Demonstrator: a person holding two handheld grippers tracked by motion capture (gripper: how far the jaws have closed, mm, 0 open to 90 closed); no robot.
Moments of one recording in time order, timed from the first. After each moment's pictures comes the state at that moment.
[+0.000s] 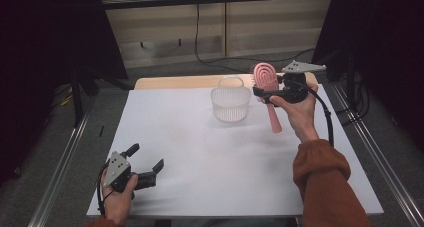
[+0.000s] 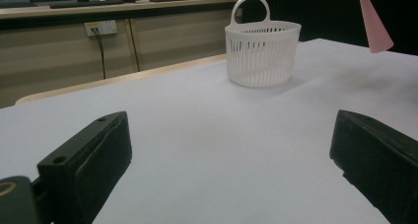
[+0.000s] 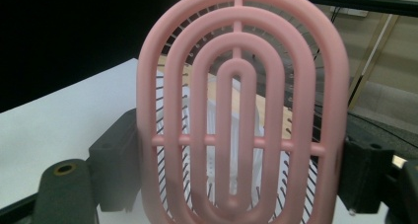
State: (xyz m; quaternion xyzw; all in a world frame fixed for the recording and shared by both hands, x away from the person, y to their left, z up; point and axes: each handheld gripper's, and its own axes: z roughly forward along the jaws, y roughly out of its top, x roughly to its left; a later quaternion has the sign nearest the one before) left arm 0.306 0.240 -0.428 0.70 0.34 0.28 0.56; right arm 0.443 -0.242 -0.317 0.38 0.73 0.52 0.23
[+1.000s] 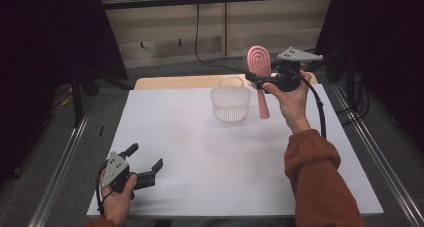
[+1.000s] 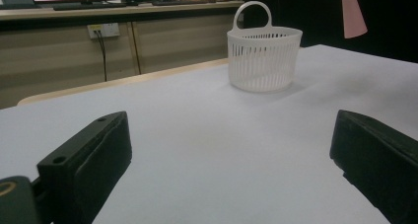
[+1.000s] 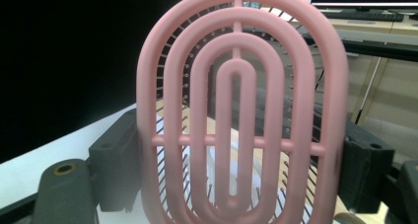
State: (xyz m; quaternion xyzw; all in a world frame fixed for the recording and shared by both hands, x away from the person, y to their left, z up) left arm 0.306 0.242 -0.427 0.70 0.34 0.29 0.56; right arm 0.458 -0.222 -0.292 0.37 0.69 0.57 0.26
